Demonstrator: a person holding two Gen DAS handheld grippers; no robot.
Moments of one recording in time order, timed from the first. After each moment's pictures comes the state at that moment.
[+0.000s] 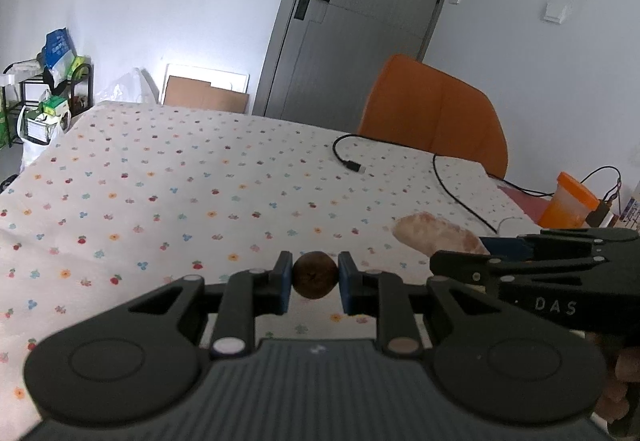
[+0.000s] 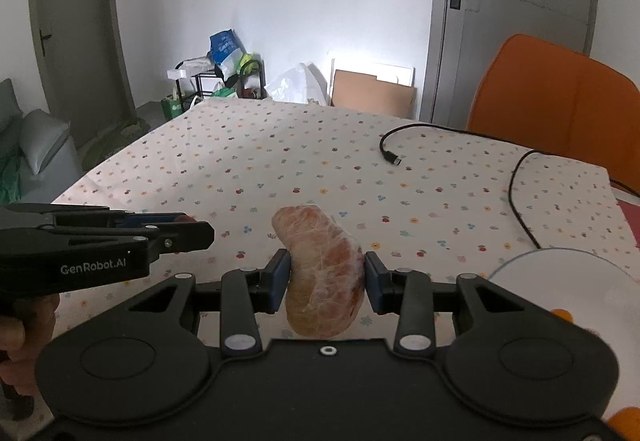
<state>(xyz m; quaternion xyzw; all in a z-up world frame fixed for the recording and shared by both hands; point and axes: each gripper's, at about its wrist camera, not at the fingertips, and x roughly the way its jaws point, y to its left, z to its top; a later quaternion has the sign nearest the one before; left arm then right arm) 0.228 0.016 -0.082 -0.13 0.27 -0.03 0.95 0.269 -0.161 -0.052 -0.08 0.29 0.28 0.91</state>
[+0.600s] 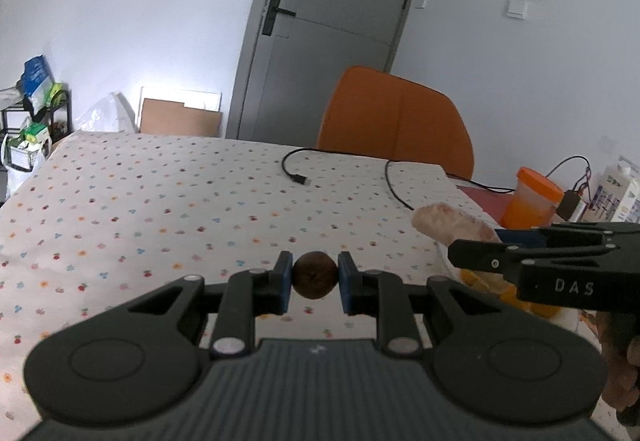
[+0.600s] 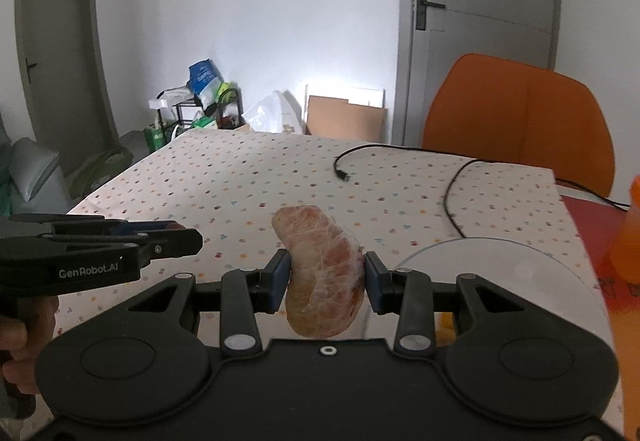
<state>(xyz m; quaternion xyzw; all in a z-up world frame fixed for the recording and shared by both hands) 0.207 -0.026 -0.057 -0.11 0.25 -0.07 0.96 0.235 -0.217 -0.027 -0.06 0.26 0.24 0.93</state>
